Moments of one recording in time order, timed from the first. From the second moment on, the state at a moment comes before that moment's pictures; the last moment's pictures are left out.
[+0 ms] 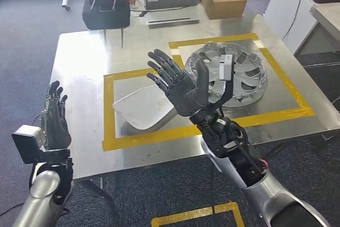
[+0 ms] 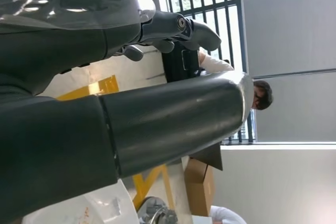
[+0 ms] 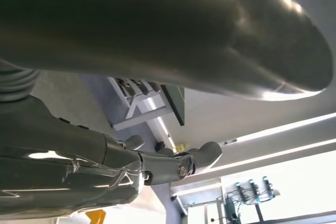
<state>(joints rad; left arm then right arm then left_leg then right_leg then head) -0.35 0.04 -0.42 -1.33 0.19 0.32 -0.44 -0.43 -0.07 0.48 -1.54 -0.68 0.20 -0.09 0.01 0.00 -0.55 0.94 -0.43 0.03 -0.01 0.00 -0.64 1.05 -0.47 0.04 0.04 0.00</state>
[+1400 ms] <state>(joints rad) -0.36 0.04 -0.42 -1.34 0.19 0.32 -0.42 -0.43 -0.07 0.49 -1.55 -0.68 0.23 -0.09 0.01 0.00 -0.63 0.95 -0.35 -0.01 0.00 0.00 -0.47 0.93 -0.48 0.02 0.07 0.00</state>
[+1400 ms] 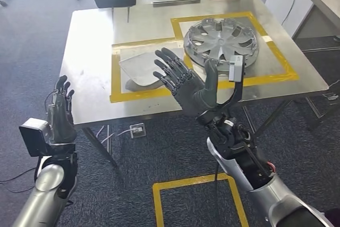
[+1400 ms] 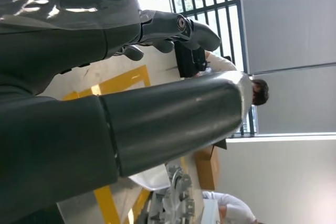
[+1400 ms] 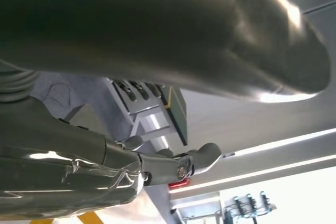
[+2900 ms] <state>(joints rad) -0.35 0.06 -0.42 -1.35 0.19 0.37 -0.40 -0.44 -0.07 0.49 -1.52 -0.68 0.25 -0.10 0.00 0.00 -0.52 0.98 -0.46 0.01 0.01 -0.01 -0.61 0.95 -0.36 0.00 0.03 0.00</state>
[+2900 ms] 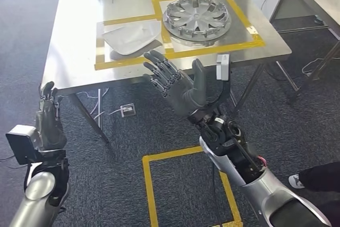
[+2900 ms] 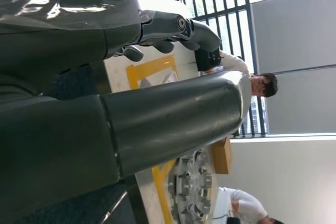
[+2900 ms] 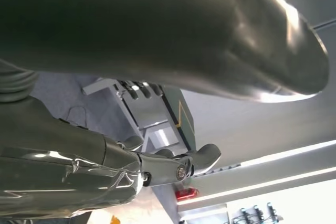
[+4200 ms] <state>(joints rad) -0.35 0.07 -0.42 -1.37 0.20 0.36 -0.40 -0.45 -0.07 0.50 -1.51 -0.67 0.24 -0.09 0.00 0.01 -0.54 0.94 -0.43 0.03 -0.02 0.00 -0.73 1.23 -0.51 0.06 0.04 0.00</state>
